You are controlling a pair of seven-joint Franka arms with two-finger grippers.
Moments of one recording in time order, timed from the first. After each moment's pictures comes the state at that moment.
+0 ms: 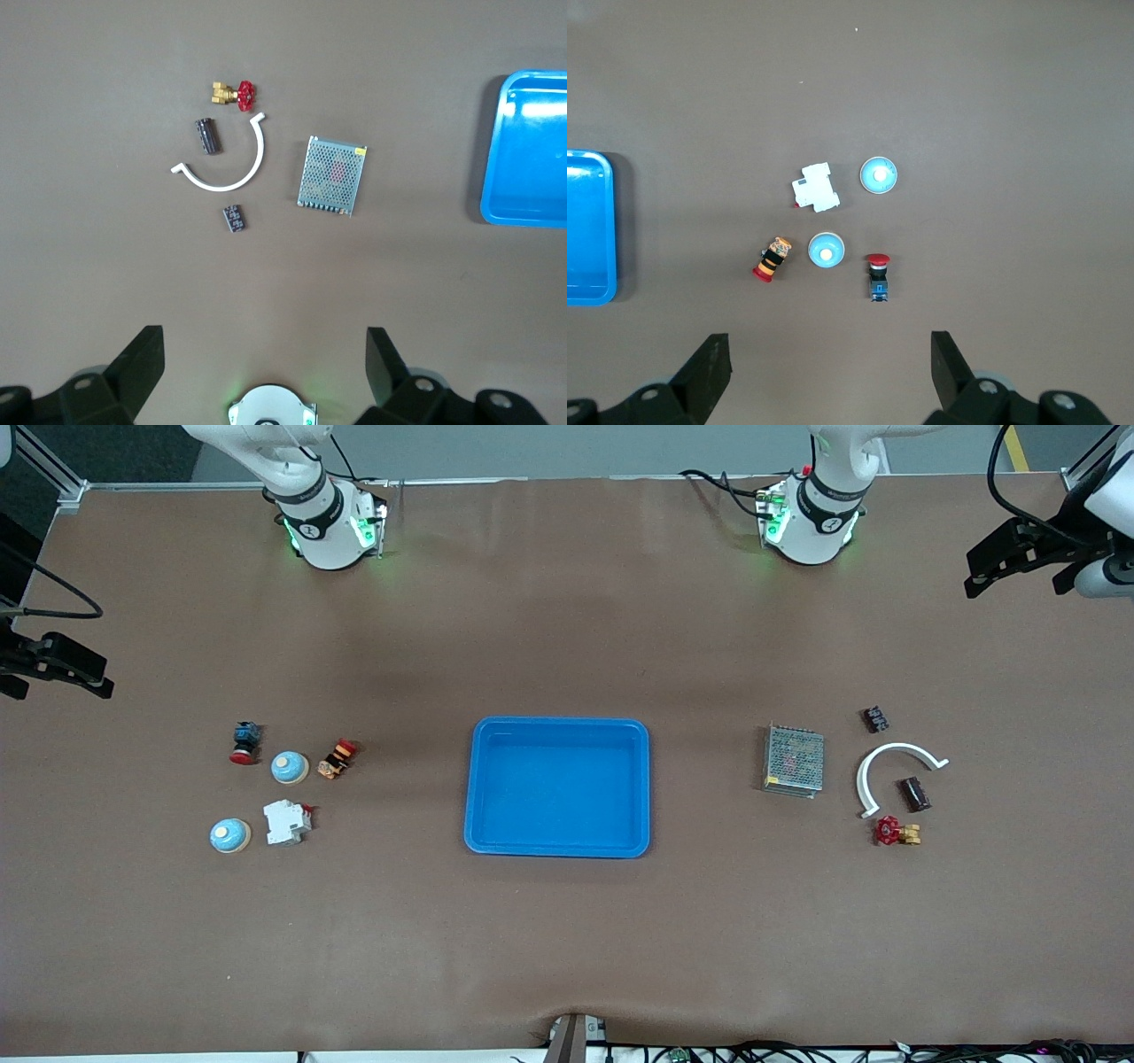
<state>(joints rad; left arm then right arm) 0.04 -0.08 -0.14 -1.51 0.01 1.37 -0.11 -0.05 0.09 0.01 -1.43 -0.04 1.54 -0.06</state>
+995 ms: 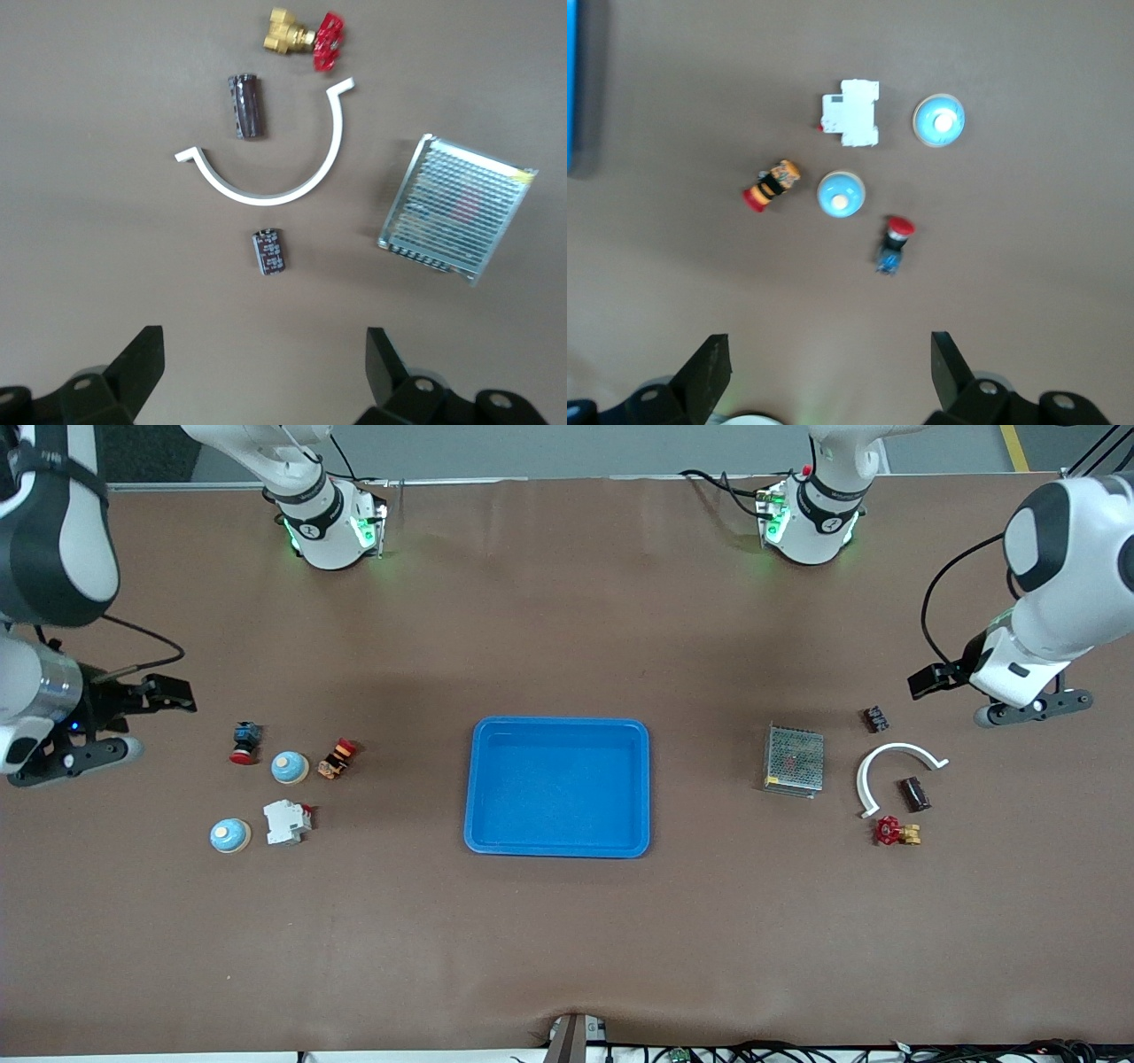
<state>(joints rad) 0.19 -0.08 -0.13 -2.23 0.07 2.06 -0.15 -0.05 0.25 -0.01 -1.54 -0.04 1.57 -0.41</state>
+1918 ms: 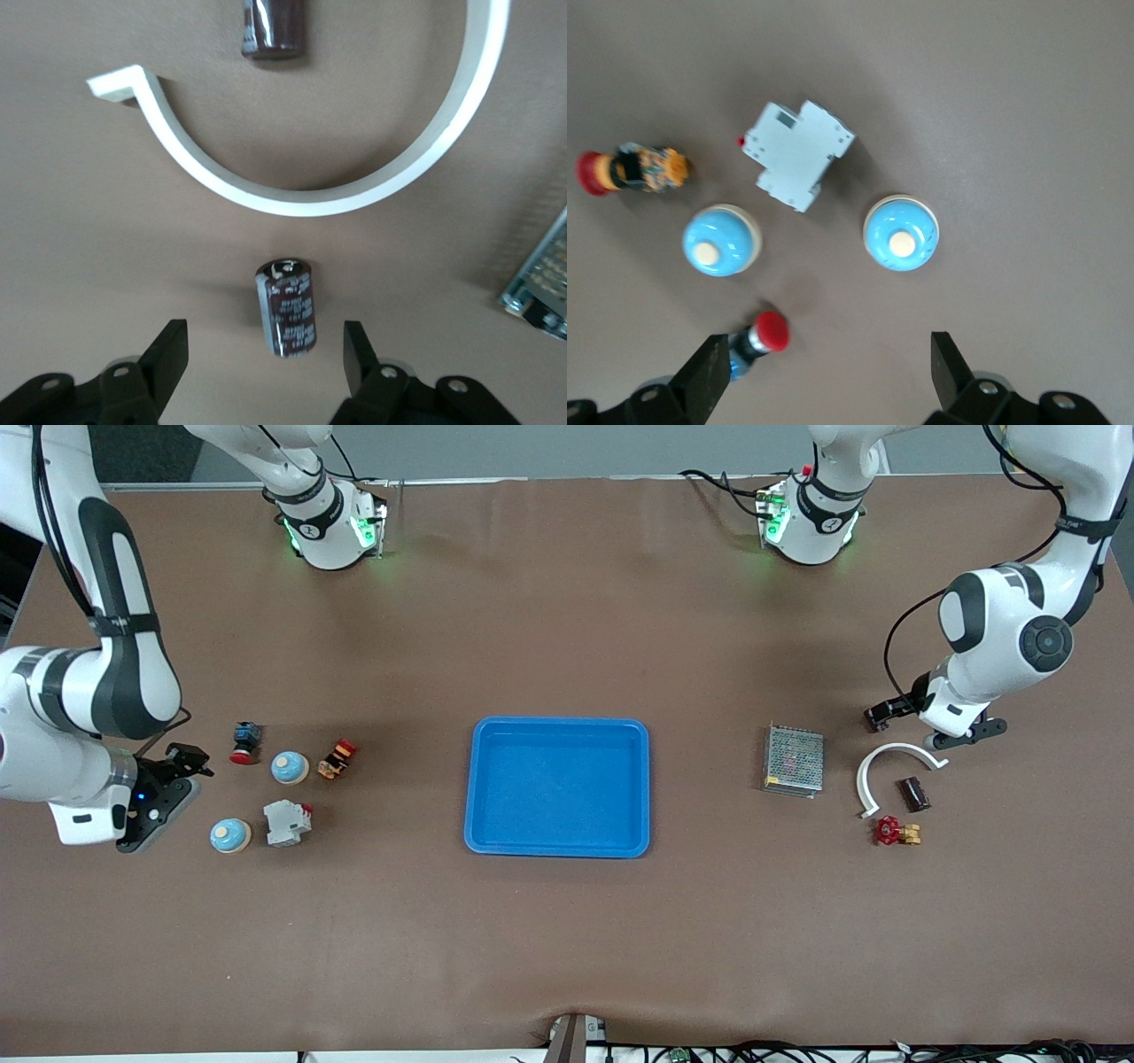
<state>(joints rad) 0.30 0.20 -0.13 -2.42 0.07 2.49 -0.15 -0.12 0.46 -0.01 -1.70 -0.06 2.05 -1.04</state>
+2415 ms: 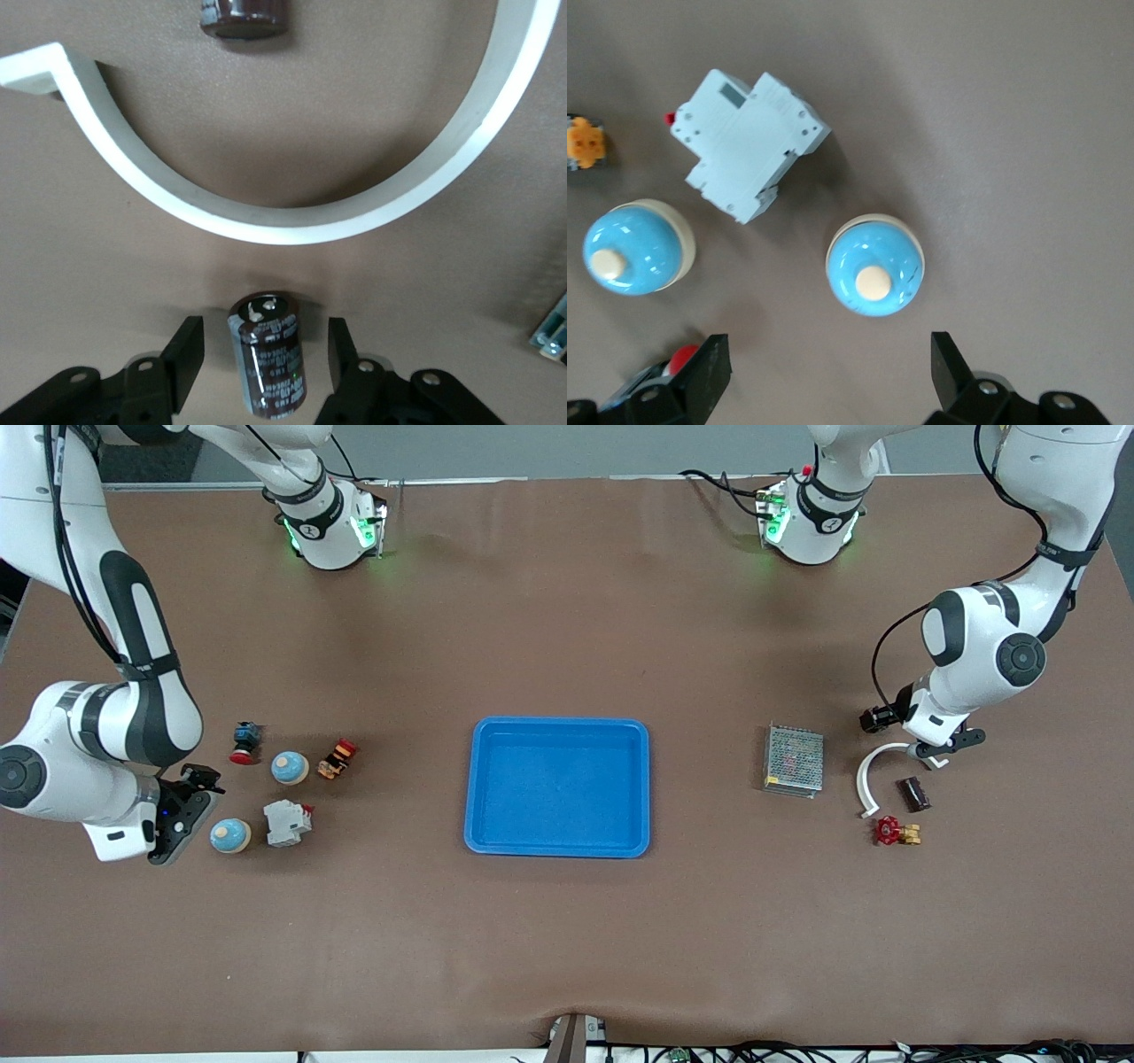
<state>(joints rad) 0.30 0.30 -0.14 -2.42 0.07 2.58 -0.15 -0.14 0.57 -0.01 -1.70 -0.06 2.19 -1.14</state>
